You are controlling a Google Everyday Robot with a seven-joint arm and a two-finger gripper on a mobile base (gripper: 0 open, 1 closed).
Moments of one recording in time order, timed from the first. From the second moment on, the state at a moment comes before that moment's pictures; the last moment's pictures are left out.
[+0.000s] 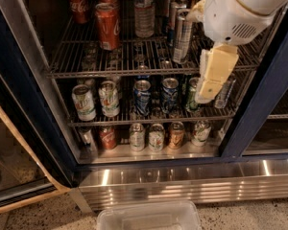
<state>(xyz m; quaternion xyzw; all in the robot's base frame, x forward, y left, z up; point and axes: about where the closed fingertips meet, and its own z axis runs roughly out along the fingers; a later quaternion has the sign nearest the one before) 0.485 -0.103 0.995 -0.70 0.67 -0.03 0.24</state>
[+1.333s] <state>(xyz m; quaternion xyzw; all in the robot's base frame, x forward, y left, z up) 0.538 -0.055 0.998 -0.70 0.64 -0.01 0.31</state>
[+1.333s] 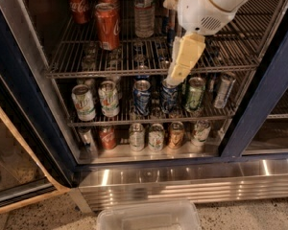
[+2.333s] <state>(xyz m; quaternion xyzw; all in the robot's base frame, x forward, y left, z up) 0.586 -0.019 0.997 -0.68 0.62 0.01 0.39</state>
